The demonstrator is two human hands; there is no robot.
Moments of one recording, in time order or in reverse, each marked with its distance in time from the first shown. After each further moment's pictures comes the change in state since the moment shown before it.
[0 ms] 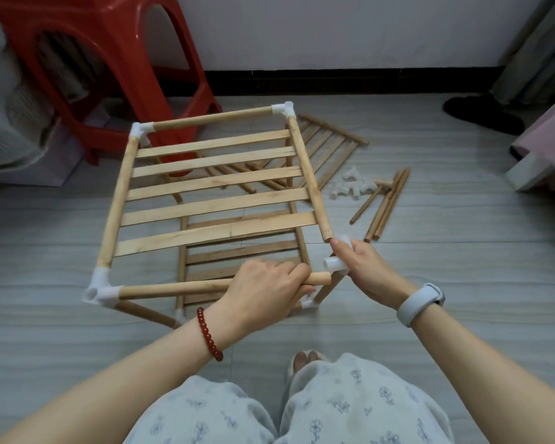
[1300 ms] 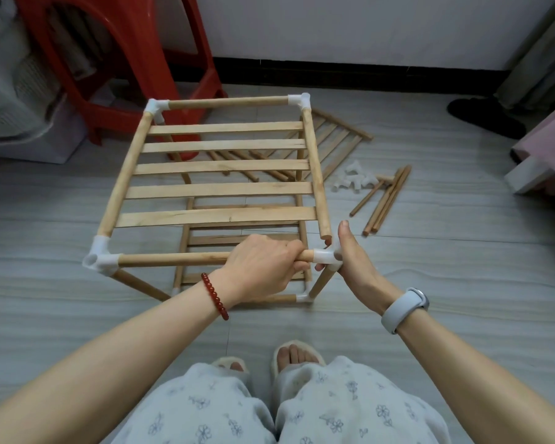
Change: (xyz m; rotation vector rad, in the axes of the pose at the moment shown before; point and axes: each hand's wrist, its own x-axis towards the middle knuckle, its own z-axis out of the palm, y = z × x) left_hand 0.003 -0.008 0.005 -0.081 -0.172 -0.074; right_hand -0.015 0.010 0.026 0.027 0.032 0.140
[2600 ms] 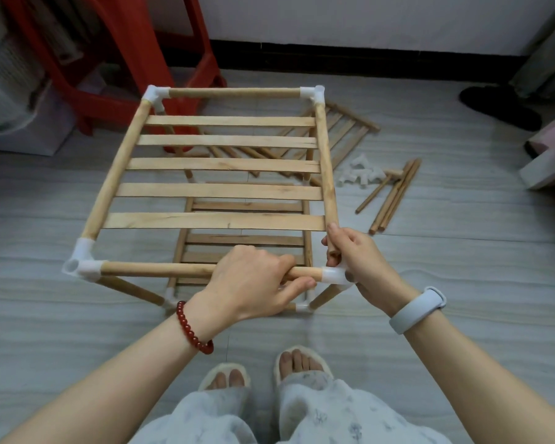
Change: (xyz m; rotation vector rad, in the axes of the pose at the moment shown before) left_hand -0.014 -0.009 -0.002 -0.097 0.065 -0.071; right_hand 0.003 -0.034 0.004 0.011 0.085 -0.003
